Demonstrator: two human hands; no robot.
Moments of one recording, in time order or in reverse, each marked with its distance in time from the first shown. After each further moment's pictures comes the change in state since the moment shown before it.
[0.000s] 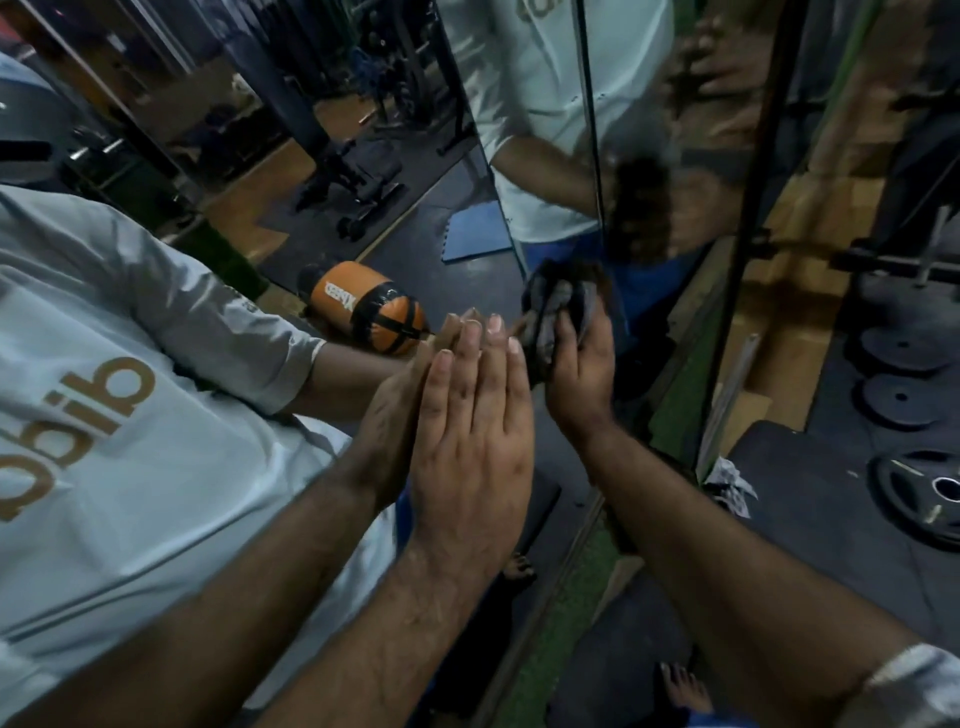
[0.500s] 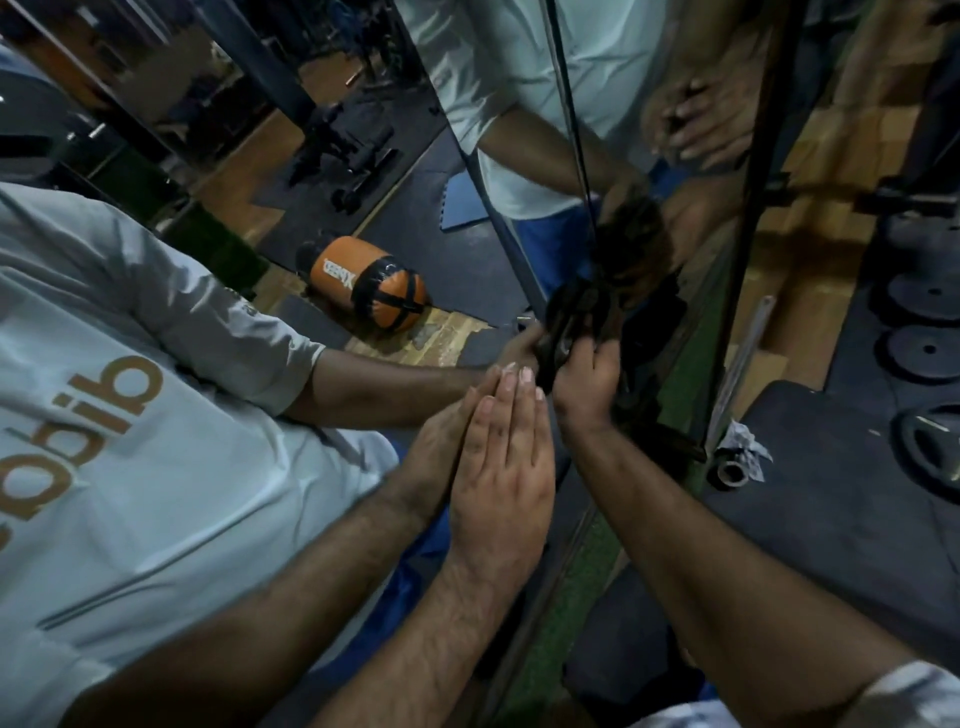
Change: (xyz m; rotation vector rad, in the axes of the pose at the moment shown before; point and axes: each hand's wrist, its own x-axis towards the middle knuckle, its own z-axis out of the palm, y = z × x) left_hand -0.027 0.045 0.061 0.032 -0.179 0.120; right_hand 0.006 0.049 0.005 0.192 0.184 0.372
